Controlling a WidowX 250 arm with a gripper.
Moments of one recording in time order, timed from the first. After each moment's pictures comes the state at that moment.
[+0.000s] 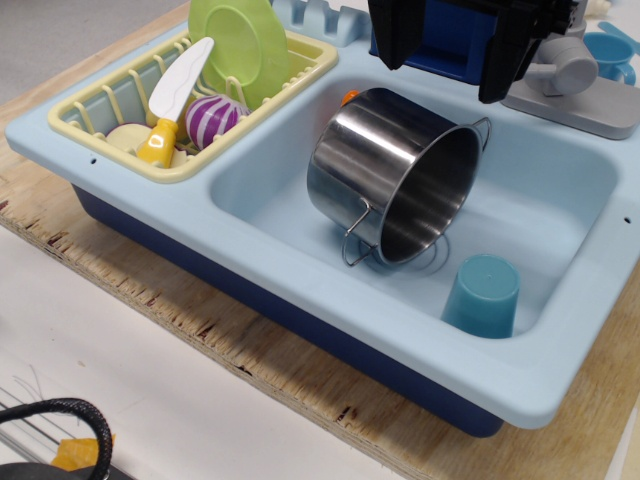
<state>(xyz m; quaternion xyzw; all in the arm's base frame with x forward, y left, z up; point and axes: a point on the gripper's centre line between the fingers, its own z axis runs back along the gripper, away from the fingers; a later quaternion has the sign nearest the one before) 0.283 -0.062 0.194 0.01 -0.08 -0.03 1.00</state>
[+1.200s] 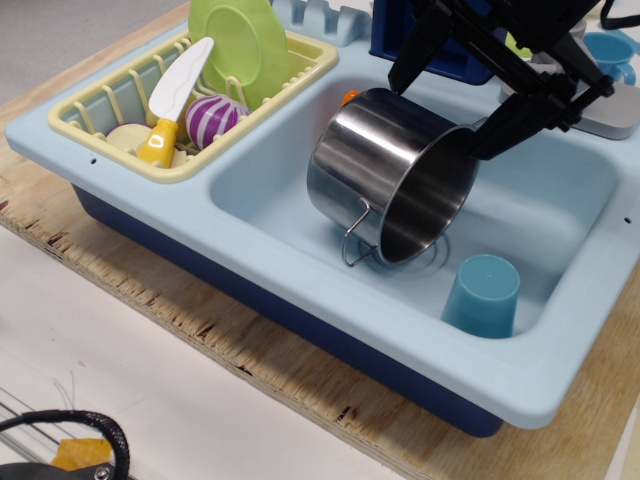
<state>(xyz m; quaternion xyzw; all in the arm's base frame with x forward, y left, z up) 0.291 -0.065 0.163 0.28 0.02 0.07 0.96</state>
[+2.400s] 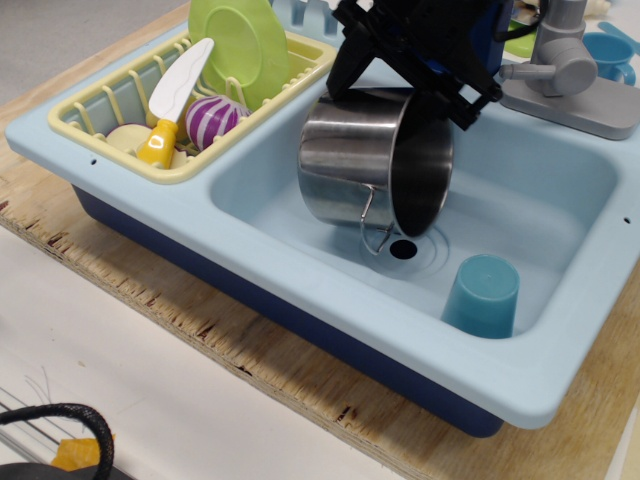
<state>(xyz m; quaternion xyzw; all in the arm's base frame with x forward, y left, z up) 0.311 -0.017 0.134 0.24 -0.01 0.02 0.97</state>
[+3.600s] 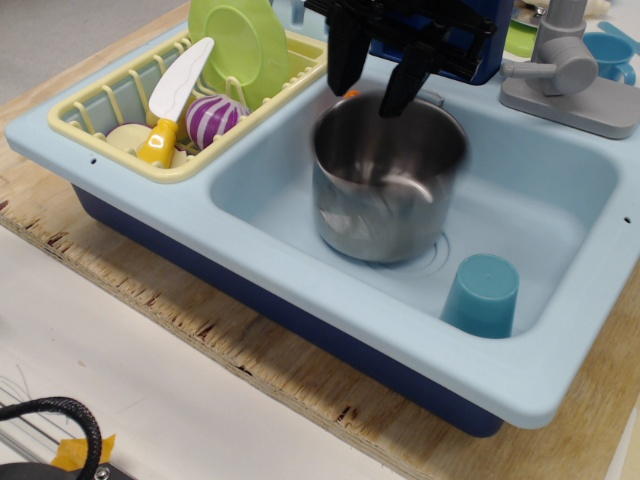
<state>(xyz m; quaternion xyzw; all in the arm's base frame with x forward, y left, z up) 0.302 -0.012 0.156 0.11 -0.01 0.04 0.99</state>
